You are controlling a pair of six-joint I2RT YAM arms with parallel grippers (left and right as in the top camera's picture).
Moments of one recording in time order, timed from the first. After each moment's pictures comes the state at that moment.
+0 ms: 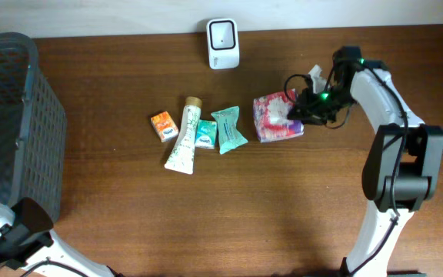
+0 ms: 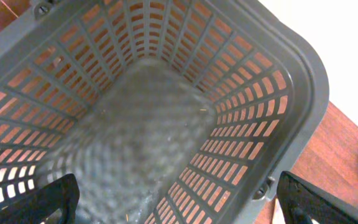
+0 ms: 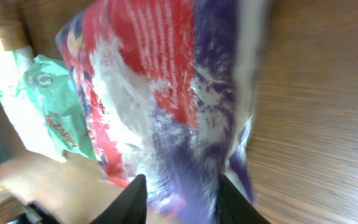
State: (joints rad) left arm 0.68 2.04 2.81 -1.69 0.11 -0.14; right arm -0.05 2.16 1.74 -1.12 -0.54 0.05
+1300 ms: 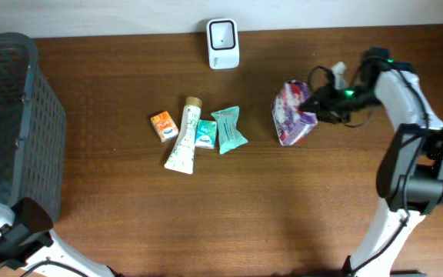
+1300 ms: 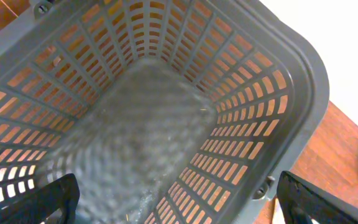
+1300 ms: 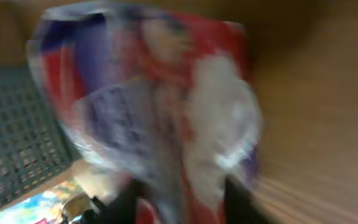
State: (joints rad) left arm 0.68 2.04 2.81 -1.69 0.11 -0.14; right arm -0.20 2.16 1.70 -1.10 -0.80 0.03
